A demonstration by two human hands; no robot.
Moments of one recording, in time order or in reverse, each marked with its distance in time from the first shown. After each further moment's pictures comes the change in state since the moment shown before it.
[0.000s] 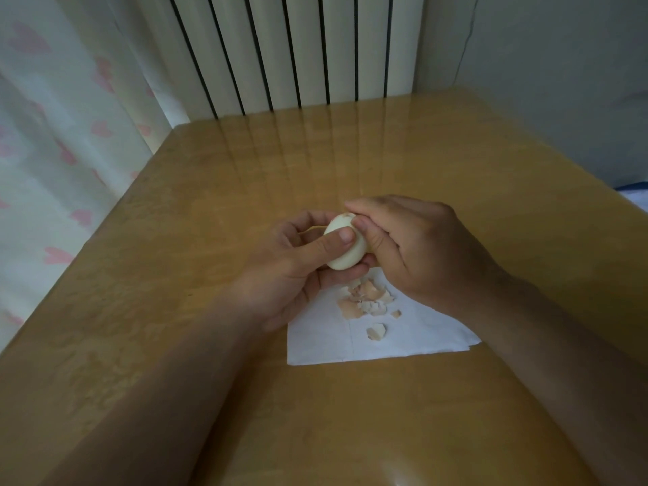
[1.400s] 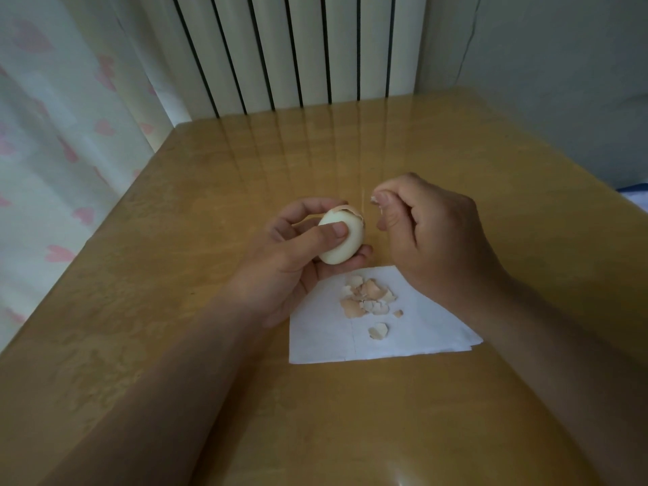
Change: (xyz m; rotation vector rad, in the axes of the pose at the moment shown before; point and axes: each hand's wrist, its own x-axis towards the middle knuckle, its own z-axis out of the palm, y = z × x) left_hand -0.001 0.003 -0.002 -0.011 0.019 0.076; right_hand 0.002 0.001 0.000 -0.017 0.138 0.145
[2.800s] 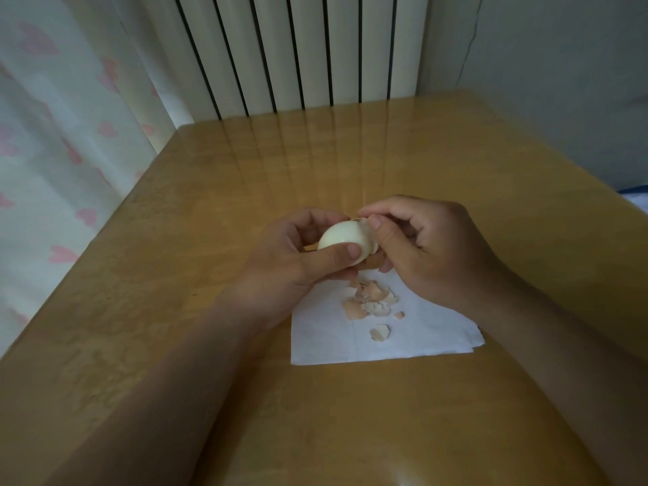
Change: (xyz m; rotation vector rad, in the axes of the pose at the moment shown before) left_hand 0.001 -0.004 -0.007 0.329 0.062 0.023; right_hand -0.005 -0.004 -0.008 0.231 -0.243 0.255
